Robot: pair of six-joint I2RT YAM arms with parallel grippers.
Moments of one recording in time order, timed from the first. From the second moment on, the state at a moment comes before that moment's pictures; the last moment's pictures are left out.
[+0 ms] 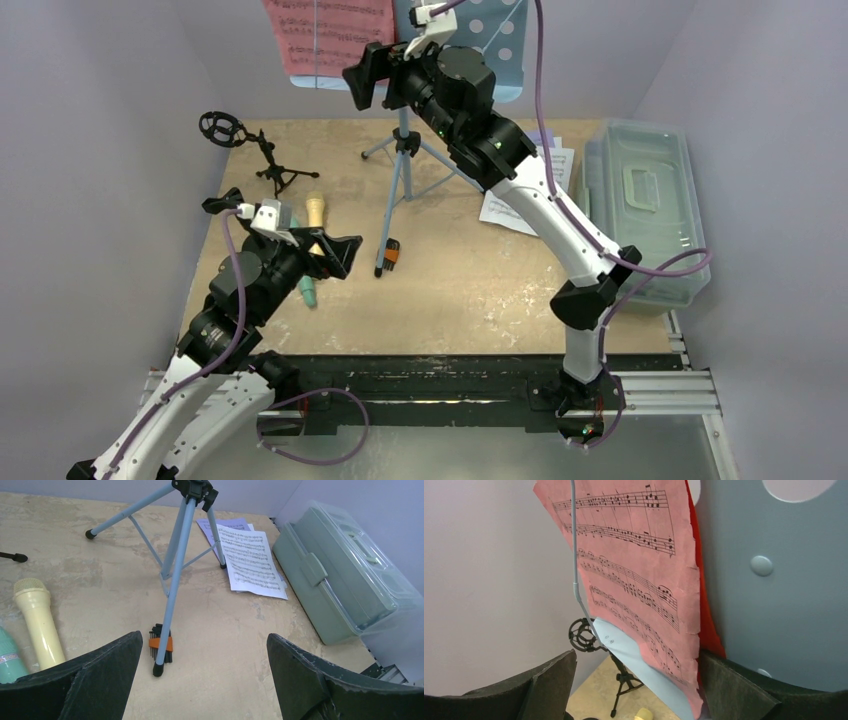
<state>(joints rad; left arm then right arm) -0.58 0.50 0.74 -0.32 -0.11 -0.41 0.82 1.90 2.35 -0.32 0.19 0.24</state>
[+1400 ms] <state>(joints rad) -0.58 0.48 0.74 -0.35 -0.11 -0.41 0.82 1.74 2.63 -0.30 0.12 -0.16</state>
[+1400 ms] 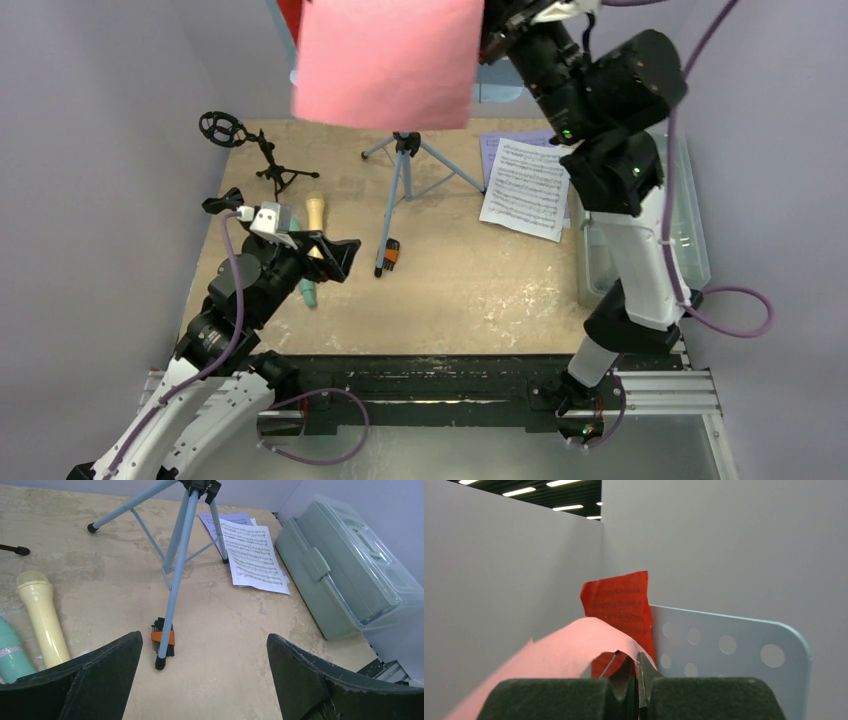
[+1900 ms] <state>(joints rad) -0.58 0.49 0.74 -0.35 -0.06 -0.36 0.78 1.42 2.17 -0.59 -0.38 -0.29</state>
